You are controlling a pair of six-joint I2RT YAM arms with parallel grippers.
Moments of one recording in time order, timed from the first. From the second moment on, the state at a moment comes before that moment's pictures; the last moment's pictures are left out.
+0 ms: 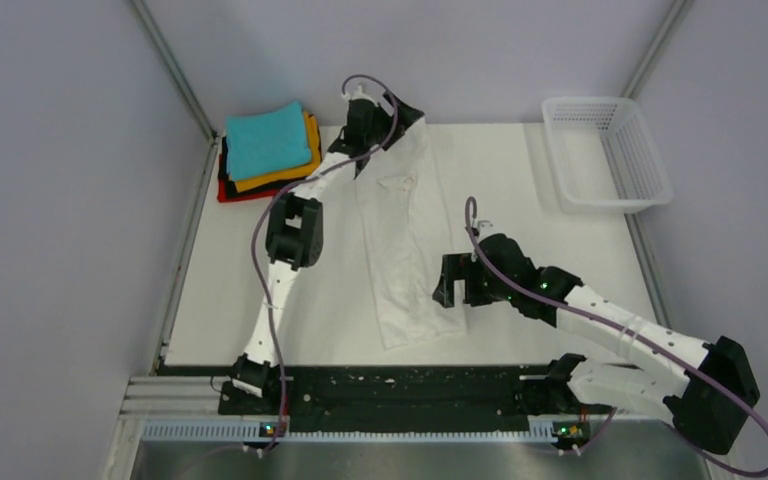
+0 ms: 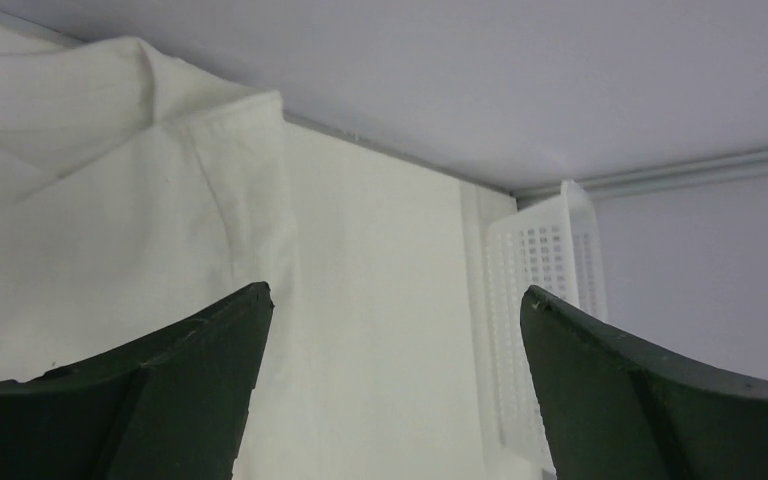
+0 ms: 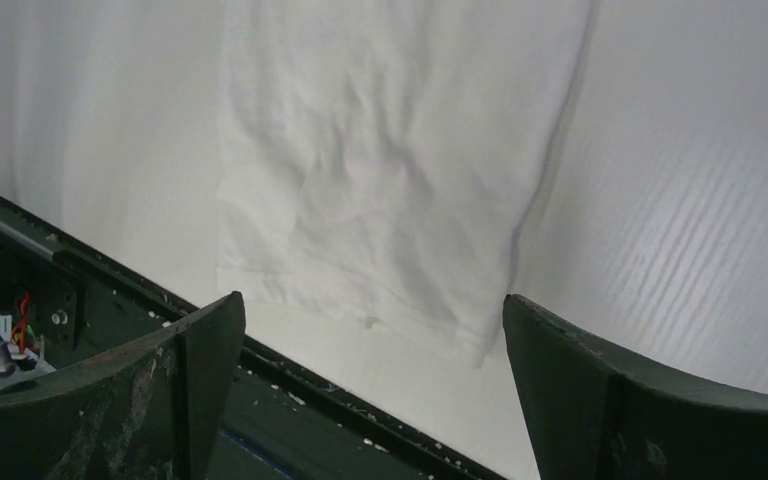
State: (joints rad) left arm -0.34 2.74 2.42 0.15 0.20 -1.05; right arm 0.79 1.05 0.71 -0.44 0.00 0.59
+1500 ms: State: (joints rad) left arm -1.21 1.43 0.72 -0.46 -0.31 -1.32; right arm 0.80 1.20 0.50 -0.29 0.00 0.81
